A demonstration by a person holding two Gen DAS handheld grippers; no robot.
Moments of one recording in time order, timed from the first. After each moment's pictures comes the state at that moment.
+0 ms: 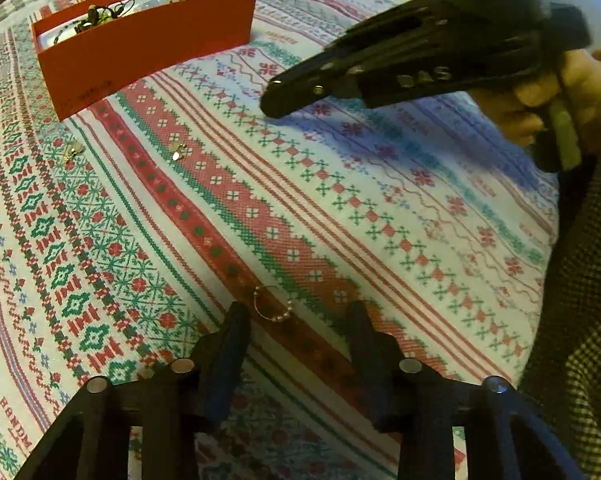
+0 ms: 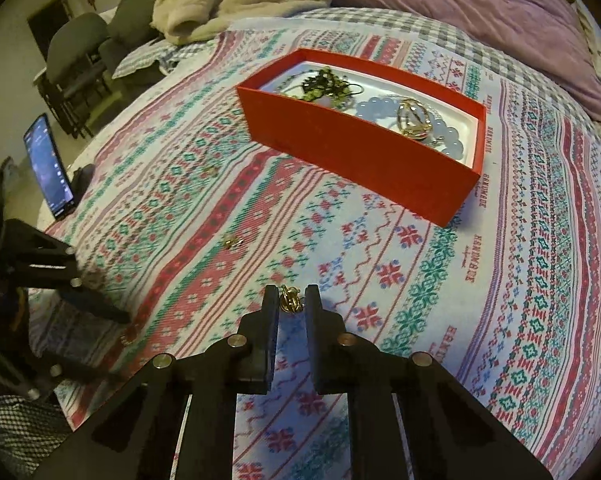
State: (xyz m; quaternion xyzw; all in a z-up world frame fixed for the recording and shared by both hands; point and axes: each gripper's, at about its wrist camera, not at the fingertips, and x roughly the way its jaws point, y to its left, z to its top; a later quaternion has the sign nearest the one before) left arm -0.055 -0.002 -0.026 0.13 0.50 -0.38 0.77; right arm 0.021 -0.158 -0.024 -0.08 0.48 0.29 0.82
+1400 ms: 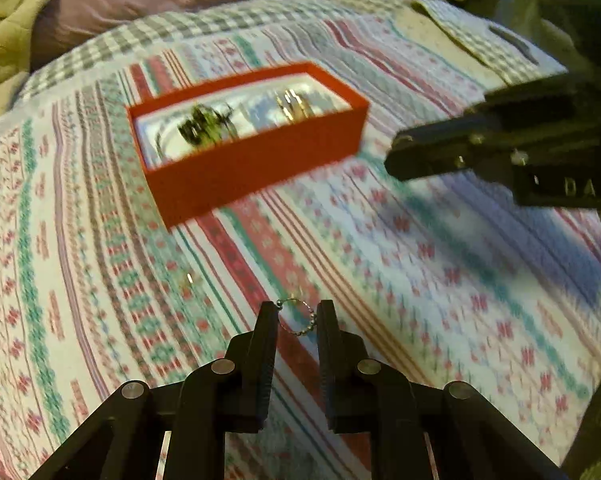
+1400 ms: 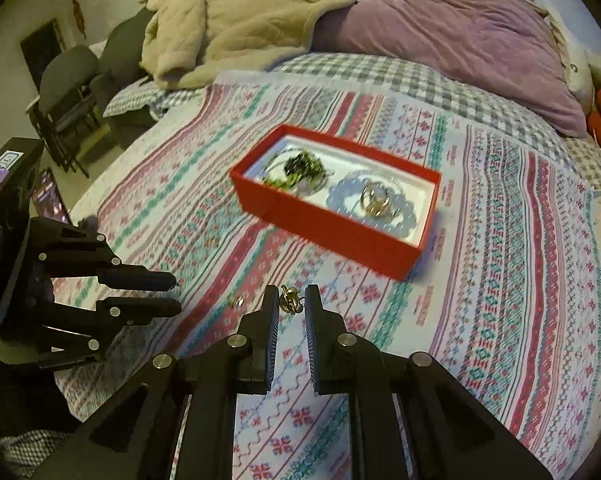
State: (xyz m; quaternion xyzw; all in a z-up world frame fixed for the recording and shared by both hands) left arm 0.004 -0.009 0.018 0.12 0.44 -0.27 0.85; right arm 0.027 -0.170 0.035 -0.05 0.43 0.26 0.86
